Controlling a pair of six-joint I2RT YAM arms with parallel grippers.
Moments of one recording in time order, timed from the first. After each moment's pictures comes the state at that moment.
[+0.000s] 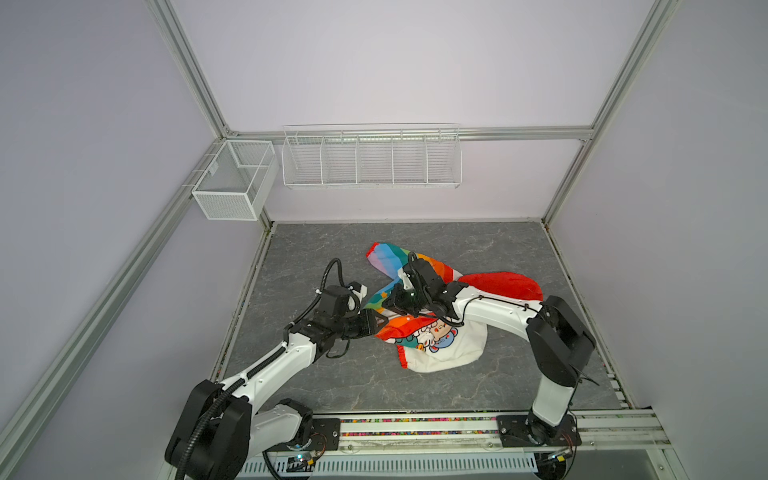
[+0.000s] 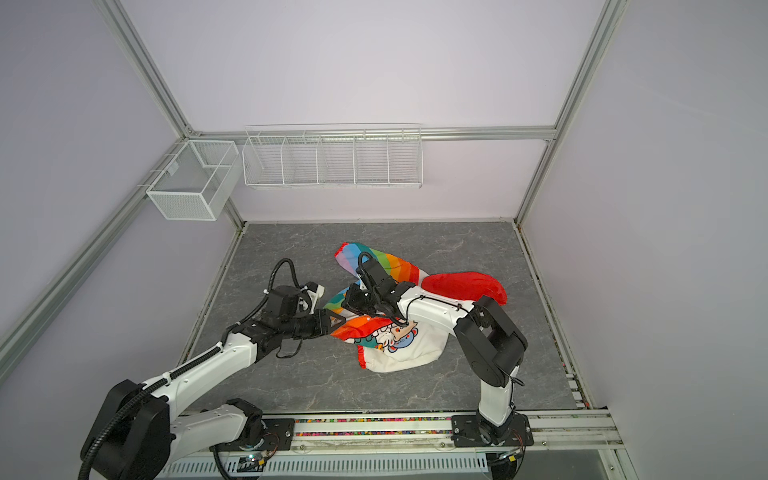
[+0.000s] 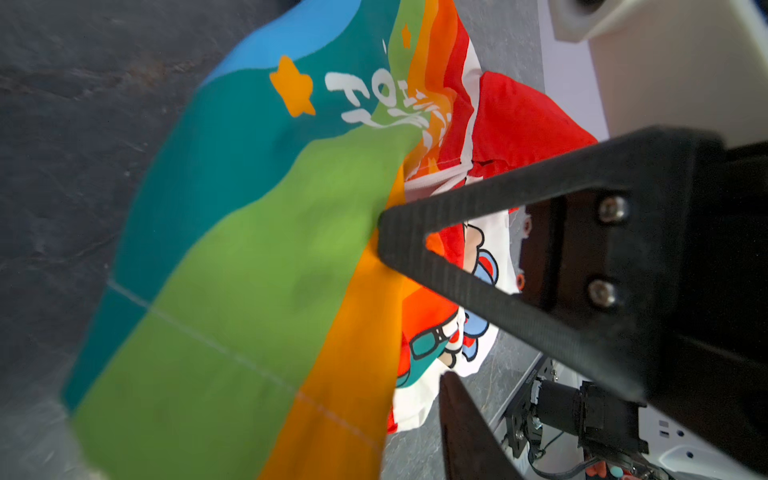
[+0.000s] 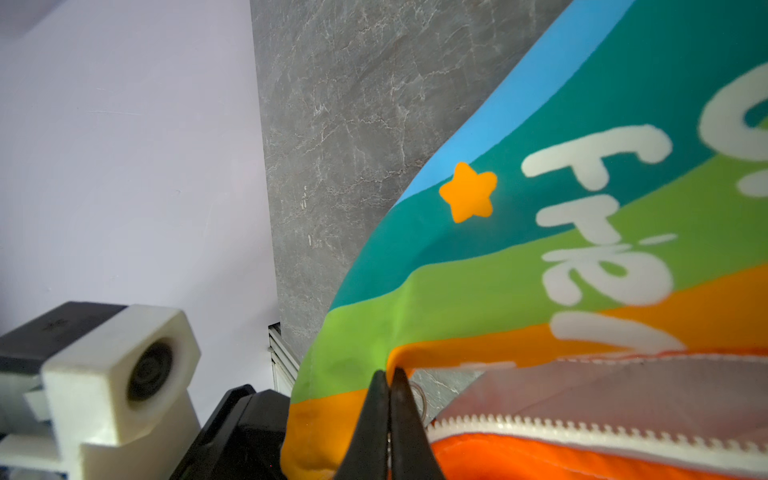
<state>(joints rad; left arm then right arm) -0.49 1.17 0.57 -0.12 0.50 -0.67 0.82 1.83 1.24 -0.15 -0.36 1.07</state>
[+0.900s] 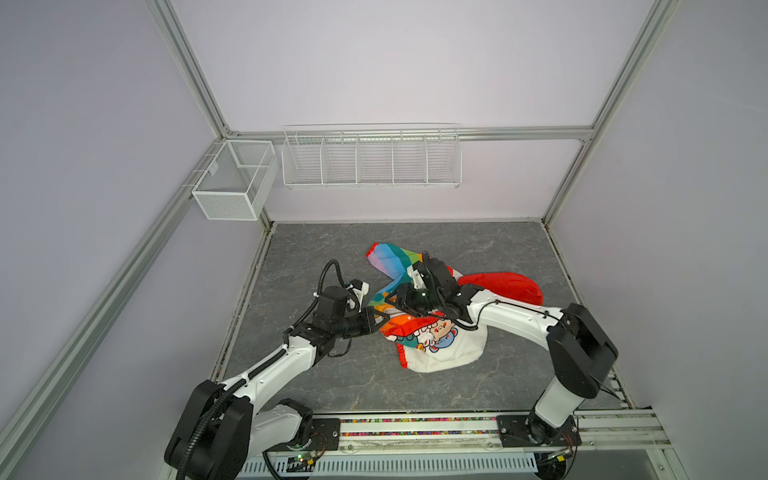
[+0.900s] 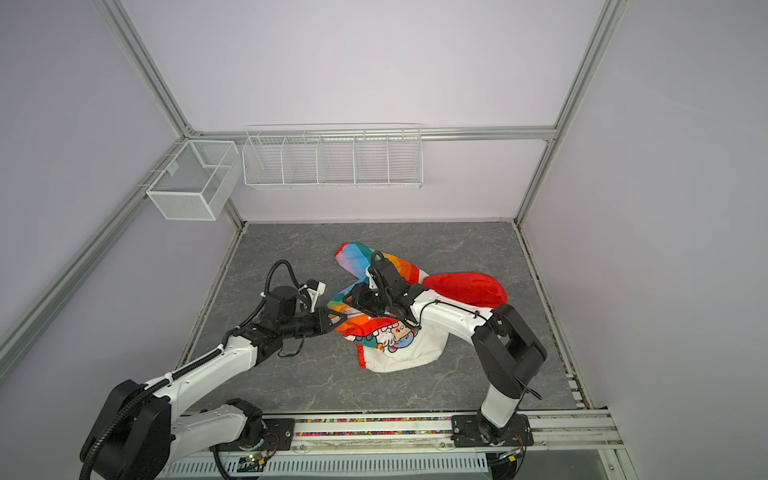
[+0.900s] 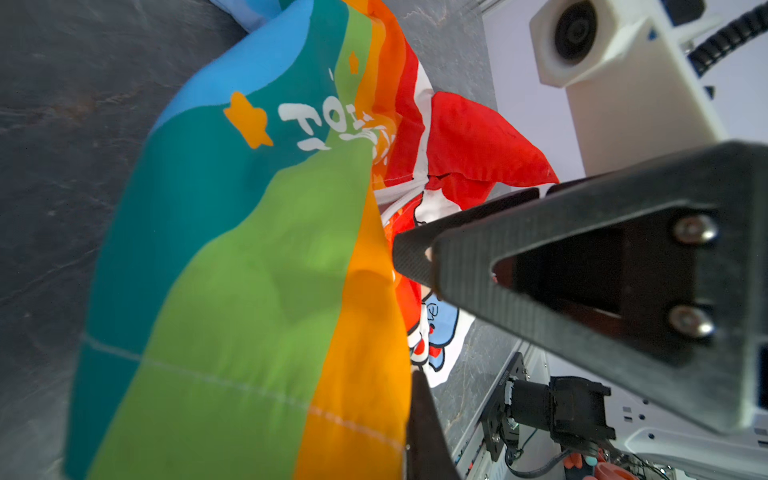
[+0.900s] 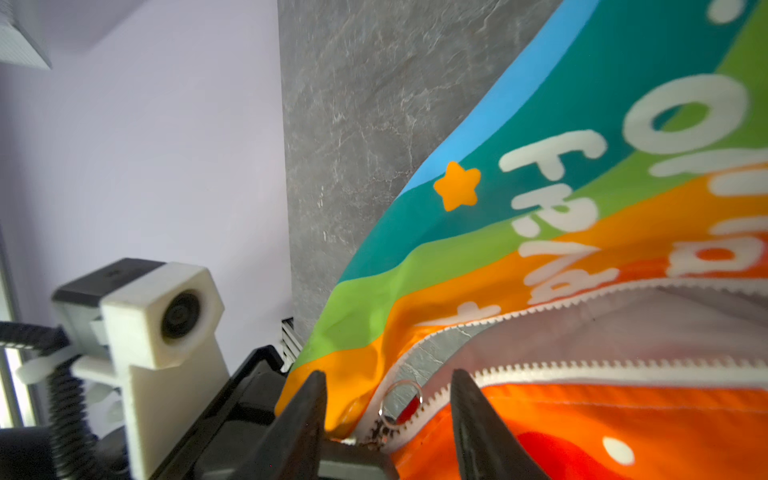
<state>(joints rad) -0.49 1.18 0.54 0.03 0.59 -0.70 0.78 1.68 1.11 -0.11 -0.38 1.04</state>
